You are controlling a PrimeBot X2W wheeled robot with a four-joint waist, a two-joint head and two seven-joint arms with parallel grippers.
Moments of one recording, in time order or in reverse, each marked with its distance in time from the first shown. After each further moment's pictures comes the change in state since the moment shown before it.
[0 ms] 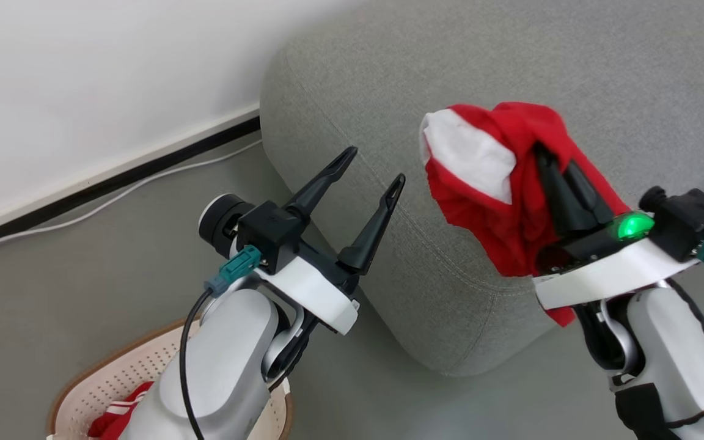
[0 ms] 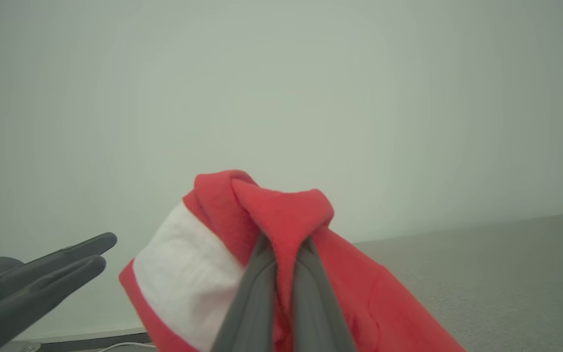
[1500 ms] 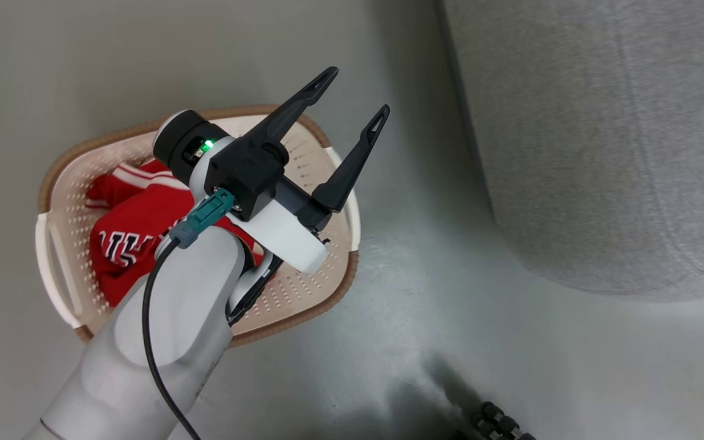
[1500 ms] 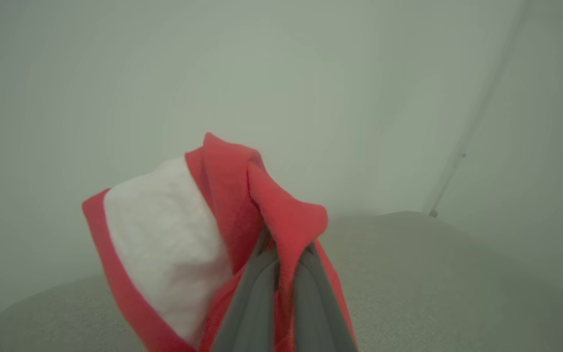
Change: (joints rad) left arm -0.186 0.110 -0.052 -0.027 0.035 0.000 0.000; right arm -0.741 -0.167 -0.811 0.594 -0.451 0.001 -0.001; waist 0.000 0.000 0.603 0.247
